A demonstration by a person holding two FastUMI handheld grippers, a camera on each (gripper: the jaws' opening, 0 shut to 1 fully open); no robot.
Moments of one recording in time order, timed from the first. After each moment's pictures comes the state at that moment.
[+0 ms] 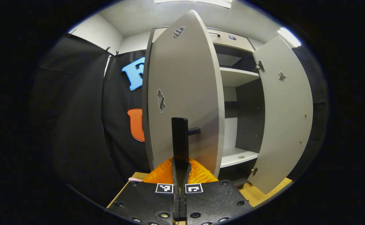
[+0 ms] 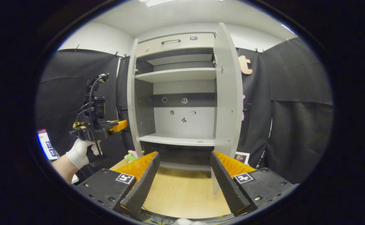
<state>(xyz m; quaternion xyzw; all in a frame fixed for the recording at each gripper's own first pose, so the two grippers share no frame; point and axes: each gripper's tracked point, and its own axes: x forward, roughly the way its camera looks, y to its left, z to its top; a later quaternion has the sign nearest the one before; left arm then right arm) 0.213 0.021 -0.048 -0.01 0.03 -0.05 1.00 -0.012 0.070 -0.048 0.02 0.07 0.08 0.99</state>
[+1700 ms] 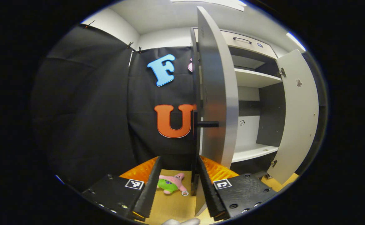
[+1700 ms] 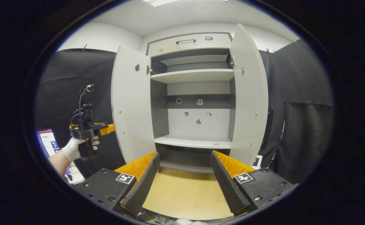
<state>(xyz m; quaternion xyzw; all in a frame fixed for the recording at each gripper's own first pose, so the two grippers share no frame) 0.181 0.187 -0.065 -0.02 0.04 0.02 1.00 -0.007 0.116 -0.038 0.01 0.06 0.13 0.99</state>
